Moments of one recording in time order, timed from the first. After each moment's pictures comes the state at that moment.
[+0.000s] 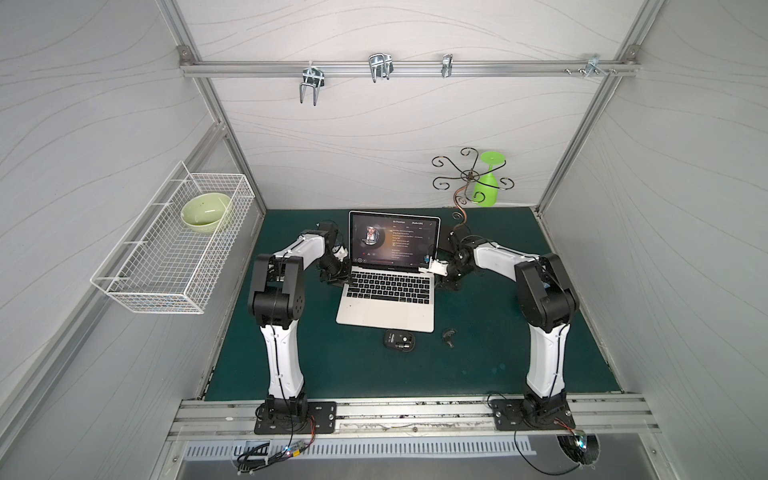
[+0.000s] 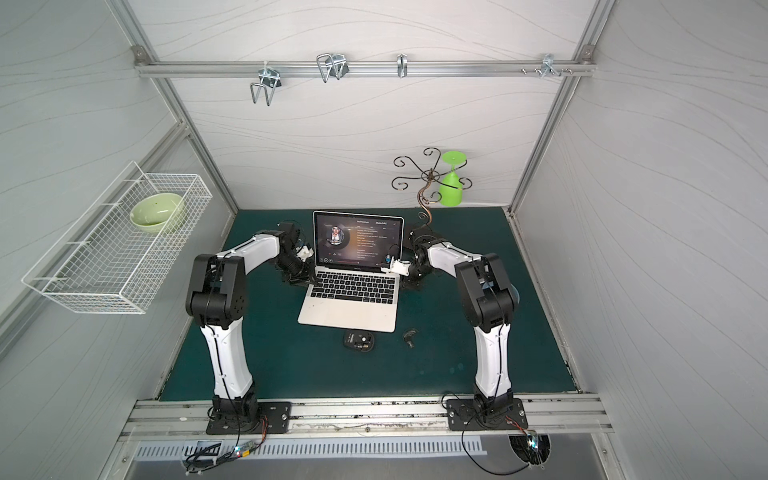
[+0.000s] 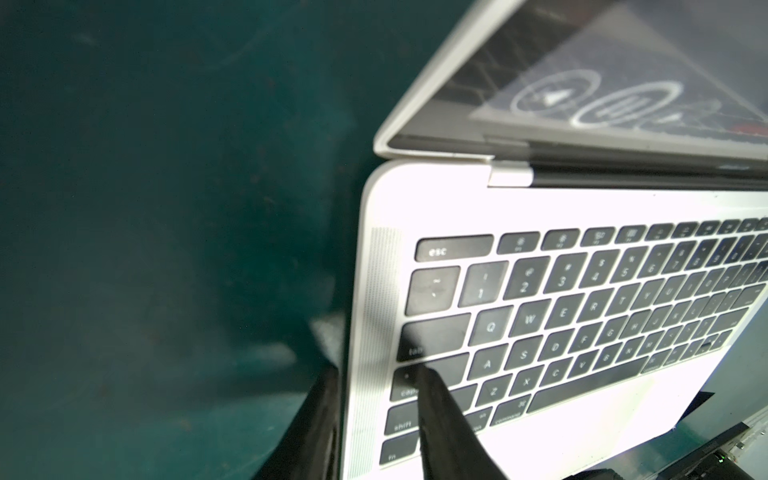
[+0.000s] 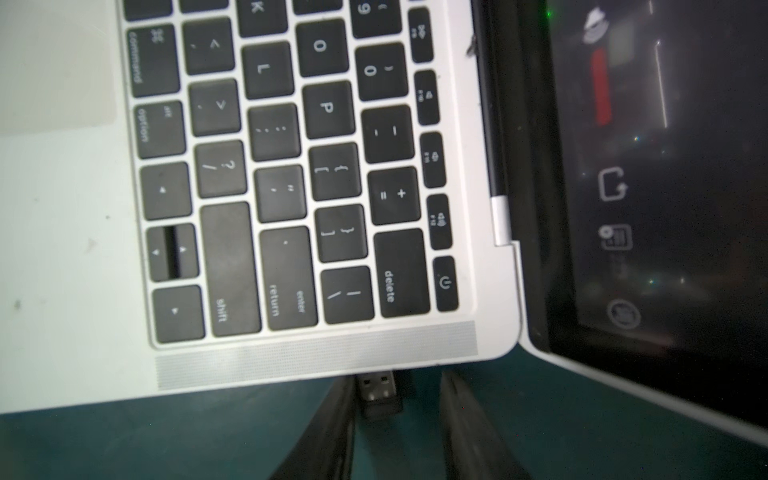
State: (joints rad) left arm -0.08 2.08 1.49 -0.92 0.34 -0.11; right arm 0.42 2.05 1.40 -0.64 -0.39 -0.98
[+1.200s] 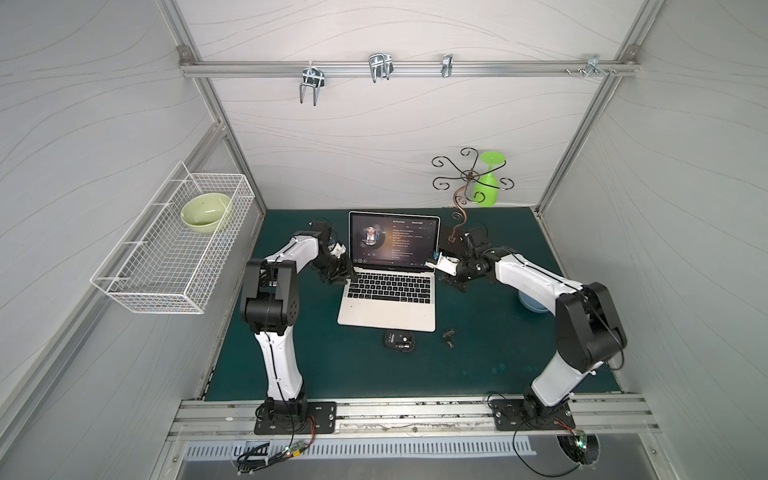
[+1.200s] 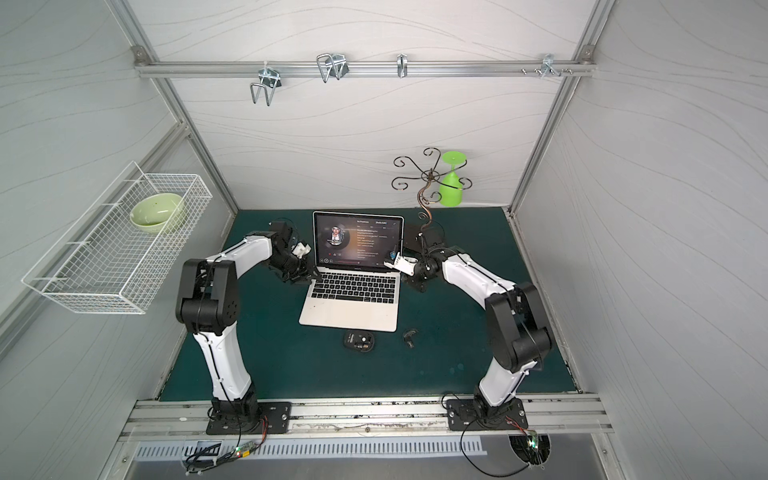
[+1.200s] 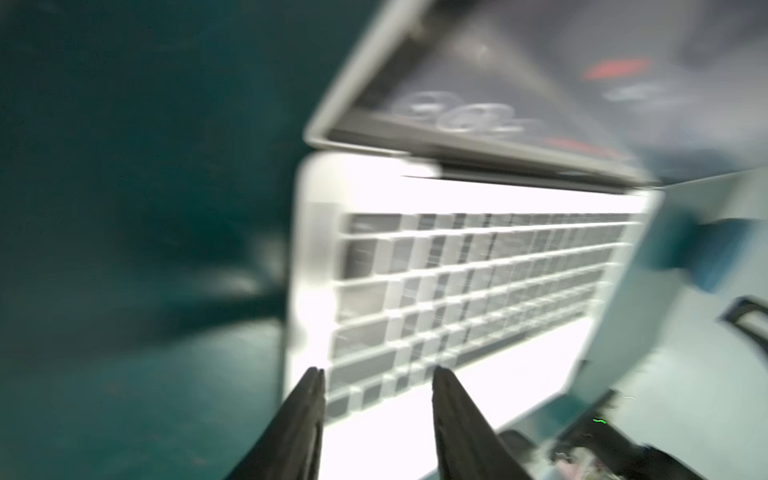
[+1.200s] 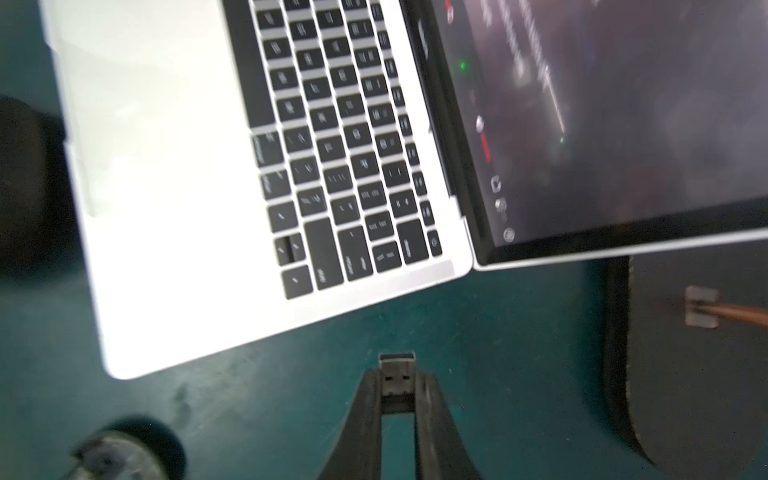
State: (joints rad) left arm -0.06 1.92 1.39 -0.84 0.60 -0.25; right arm 0.49 1.63 1.18 -0.55 -0.33 -0.80
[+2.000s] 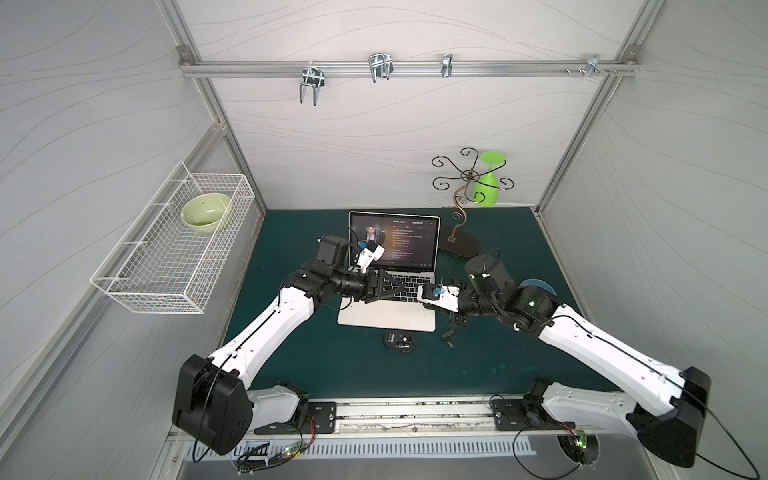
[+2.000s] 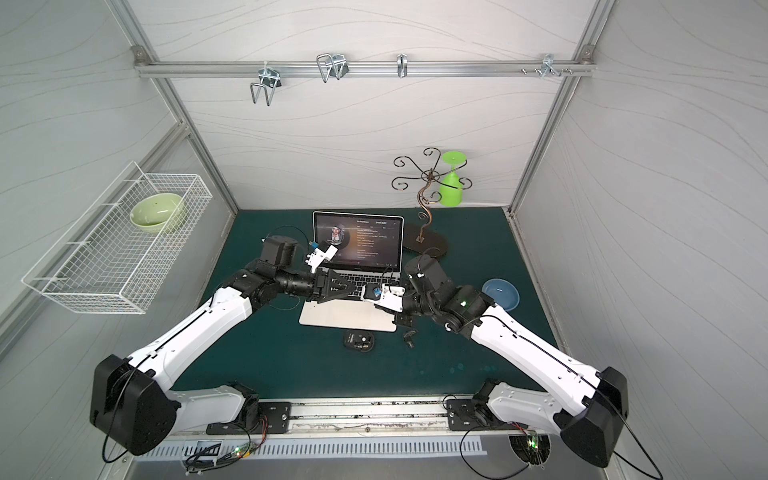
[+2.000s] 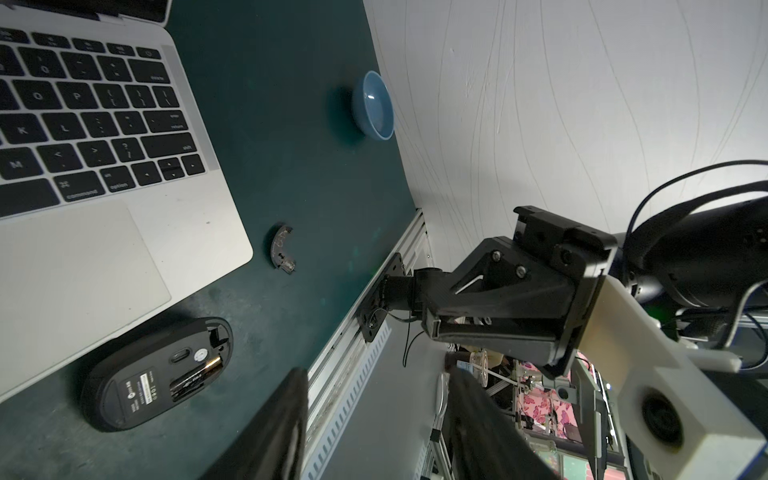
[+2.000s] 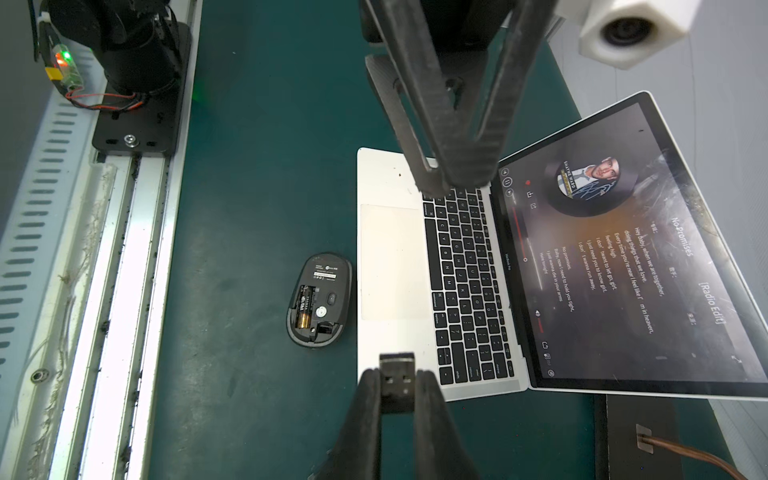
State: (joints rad) left arm -0.42 1.26 1.00 -0.47 0.93 -0.61; right arm 0.87 1.11 1.03 -0.61 -0.30 -0.65
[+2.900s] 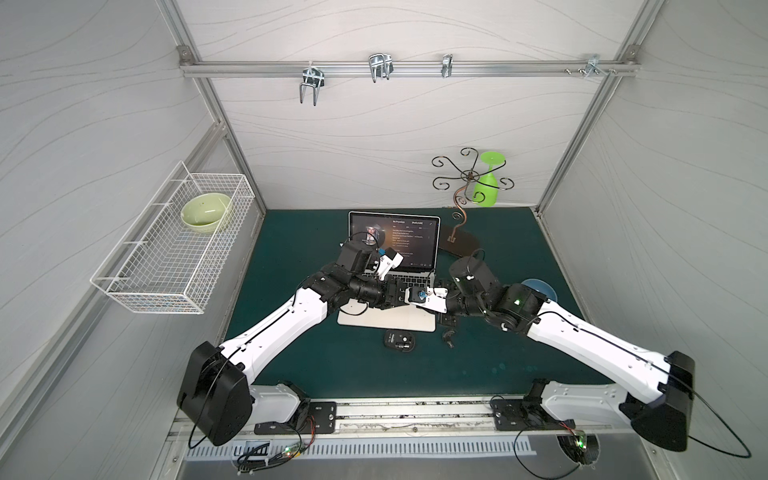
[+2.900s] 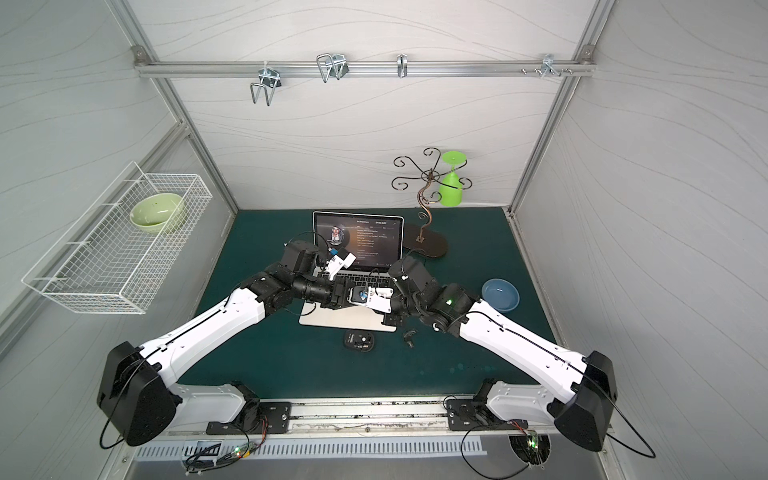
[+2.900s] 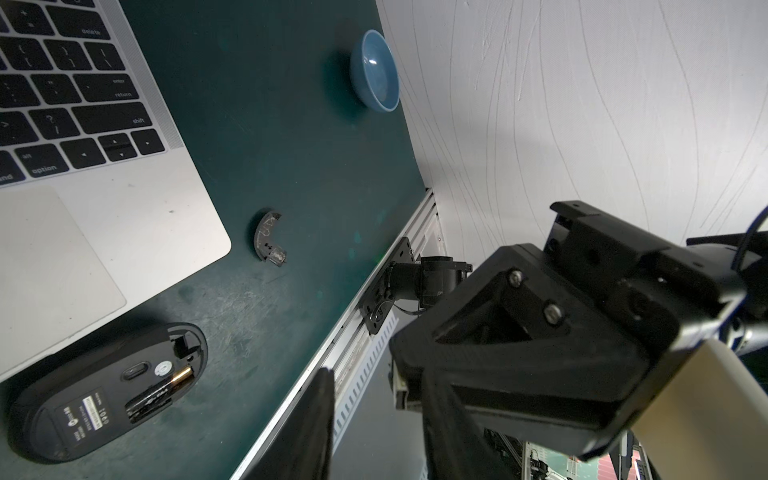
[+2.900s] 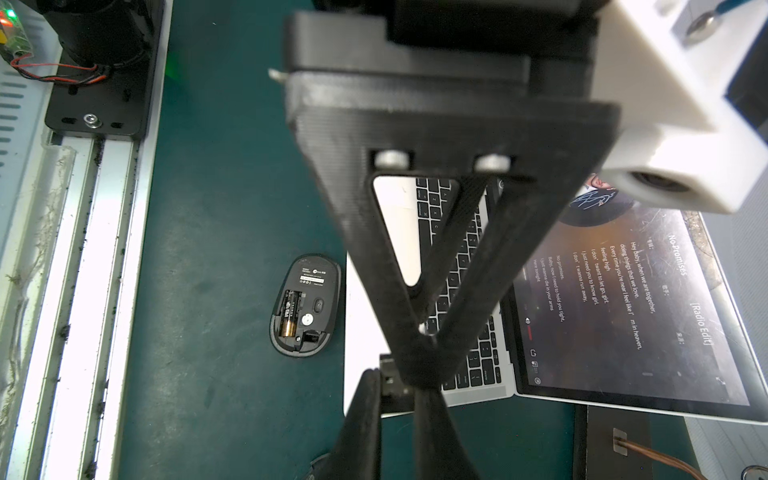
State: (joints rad) left arm -0.57 1.31 1.00 -0.42 0.84 -0.66; right arm 0.95 1.19 1.08 -0.59 -0.19 -0.65
